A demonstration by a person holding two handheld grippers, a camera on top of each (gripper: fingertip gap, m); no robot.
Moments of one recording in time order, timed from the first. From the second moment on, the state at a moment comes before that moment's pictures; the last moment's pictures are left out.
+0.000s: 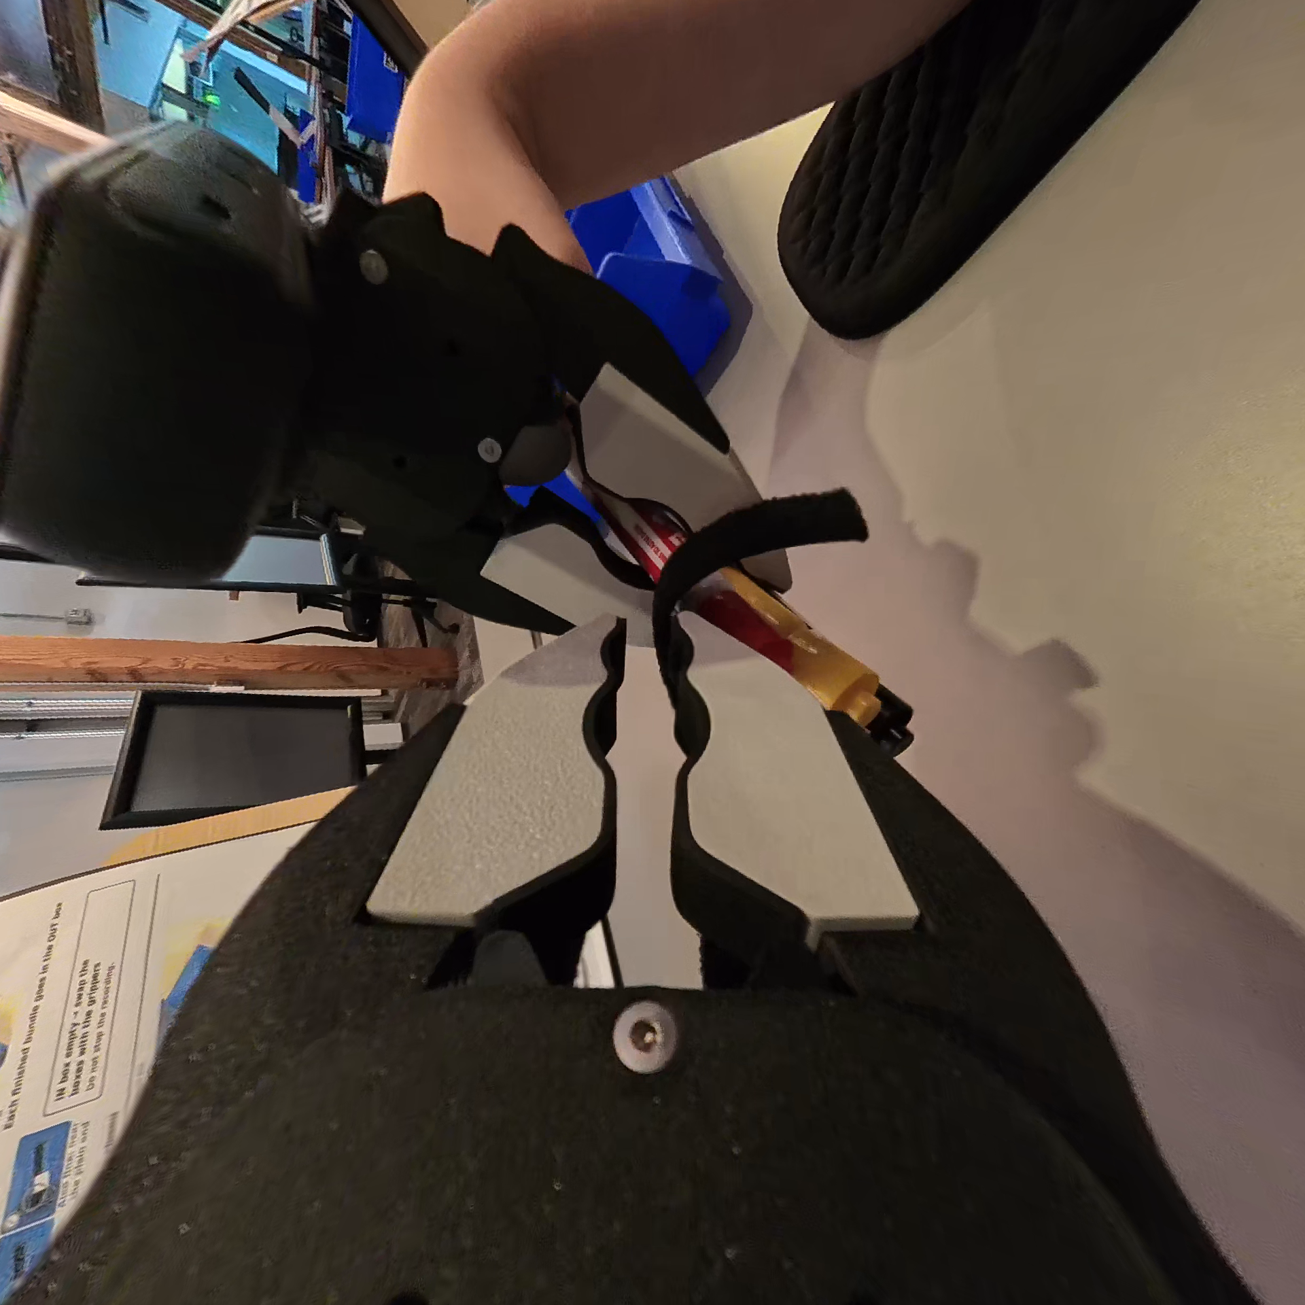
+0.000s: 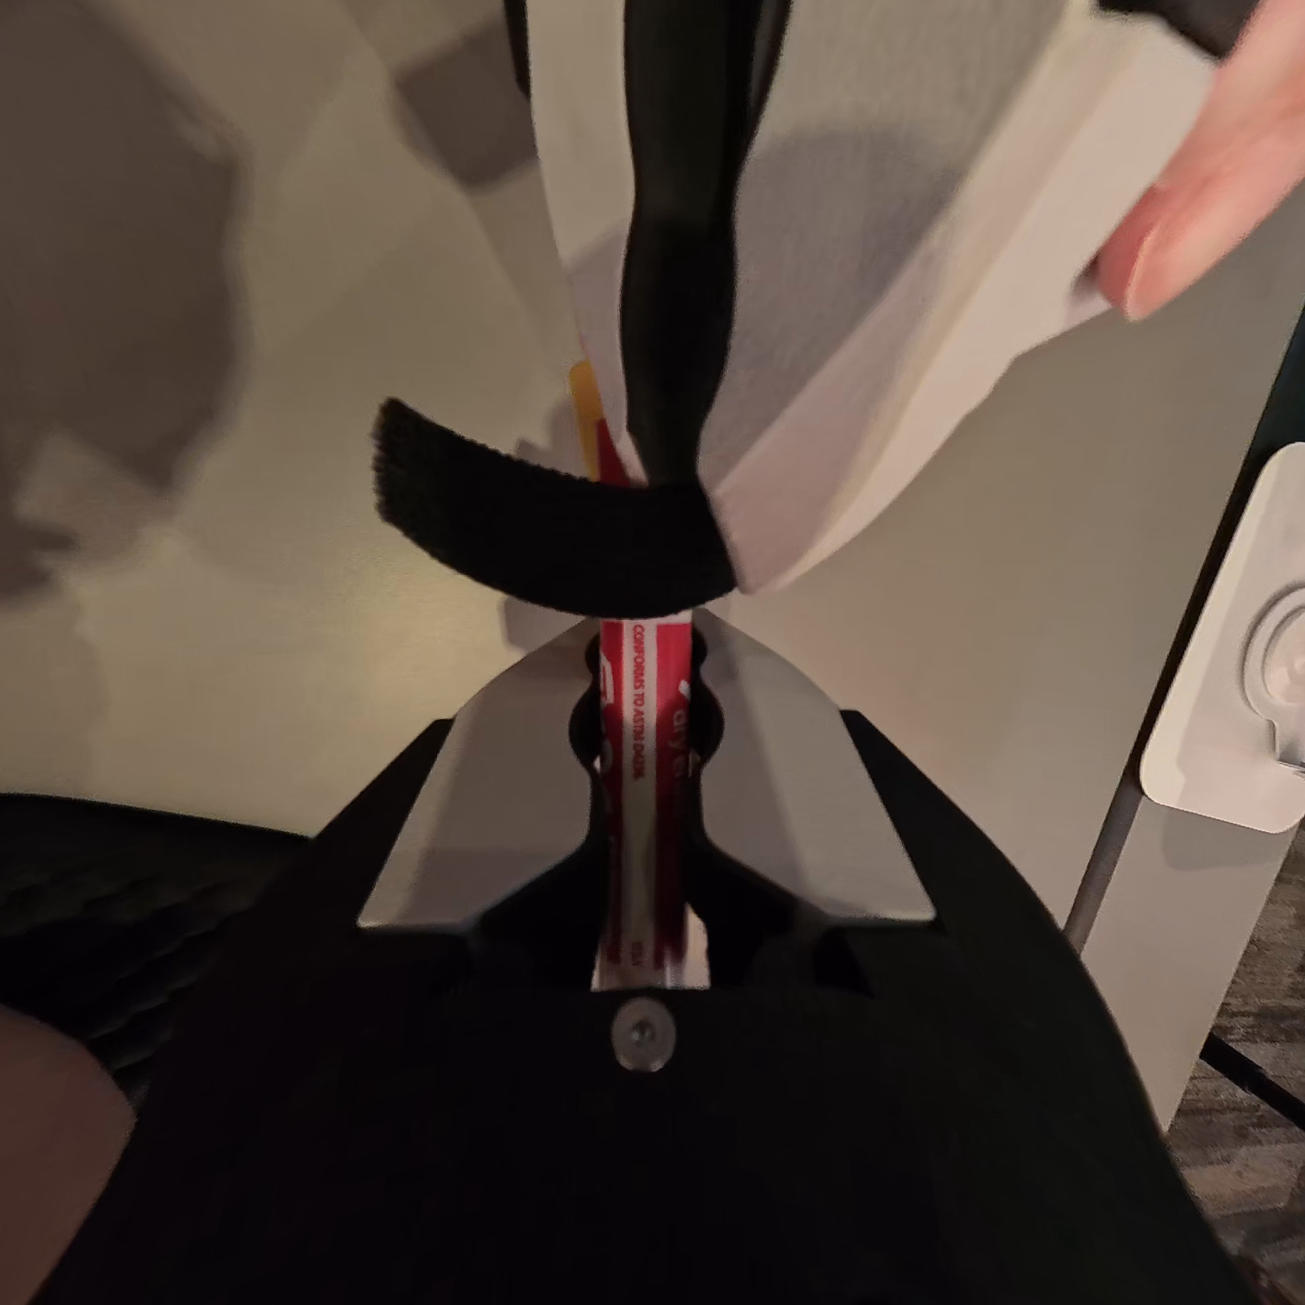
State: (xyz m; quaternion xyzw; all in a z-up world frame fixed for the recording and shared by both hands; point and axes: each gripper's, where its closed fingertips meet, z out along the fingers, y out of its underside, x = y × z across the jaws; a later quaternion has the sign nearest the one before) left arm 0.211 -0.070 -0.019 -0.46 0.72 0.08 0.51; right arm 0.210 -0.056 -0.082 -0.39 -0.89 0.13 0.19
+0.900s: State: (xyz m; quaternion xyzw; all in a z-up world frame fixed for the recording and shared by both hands) left arm 0.215 -0.076 -0.017 -0.46 0.73 0.08 0.51; right arm 0.205 -0.052 -0.071 -0.40 -0.87 0.19 0.21
